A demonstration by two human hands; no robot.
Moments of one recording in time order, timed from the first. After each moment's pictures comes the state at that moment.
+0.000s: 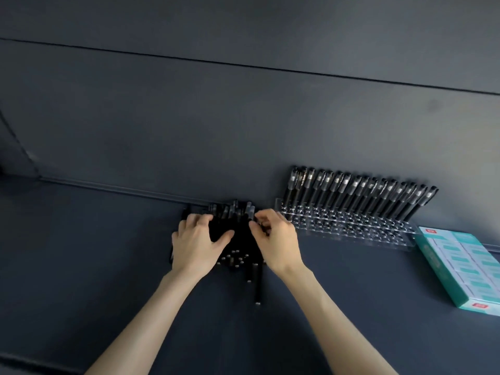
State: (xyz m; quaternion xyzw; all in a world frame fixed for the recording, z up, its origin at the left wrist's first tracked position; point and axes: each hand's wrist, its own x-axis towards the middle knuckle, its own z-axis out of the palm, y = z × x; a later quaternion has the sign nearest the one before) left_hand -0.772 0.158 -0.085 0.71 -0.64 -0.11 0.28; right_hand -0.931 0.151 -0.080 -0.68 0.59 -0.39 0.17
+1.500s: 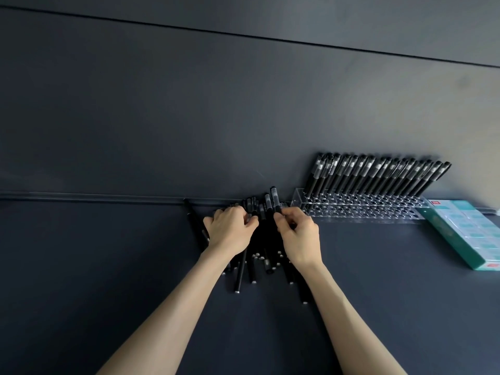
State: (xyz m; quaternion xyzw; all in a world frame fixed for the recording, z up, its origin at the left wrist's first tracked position) left_hand -0.756 0.092 -0.089 0.63 -0.72 -0.21 0.20; right_hand -0.894 0.129 -0.114 -0.51 0.68 -0.48 0.20
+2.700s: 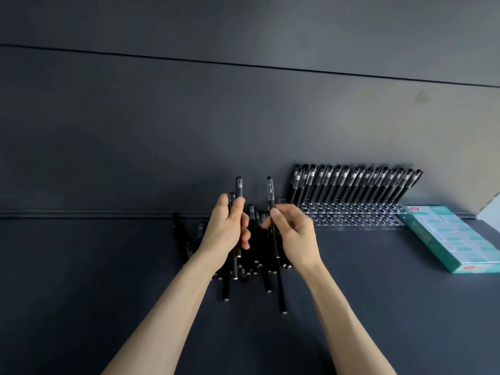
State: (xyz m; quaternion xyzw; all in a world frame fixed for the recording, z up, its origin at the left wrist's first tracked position) left_hand -0.776 0.115 -0.048 0.45 -0.53 -0.56 0.46; right_hand -0.908 0.150 -0.066 -0.53 0.55 -0.57 0.29
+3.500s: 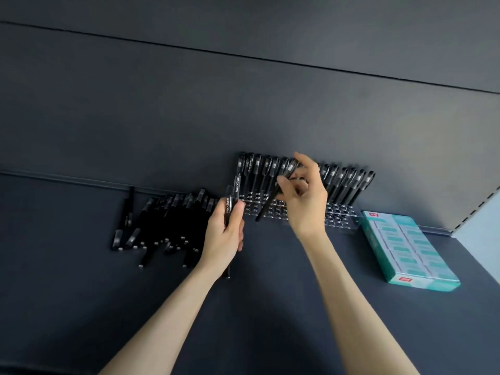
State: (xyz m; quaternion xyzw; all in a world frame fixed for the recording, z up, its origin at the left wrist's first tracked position) left_hand -0.910 0.185 -0.071 0.44 -0.51 -0.47 0.57; right_hand -1.048 0.158 -0.026 -0.57 0.47 -0.64 0.21
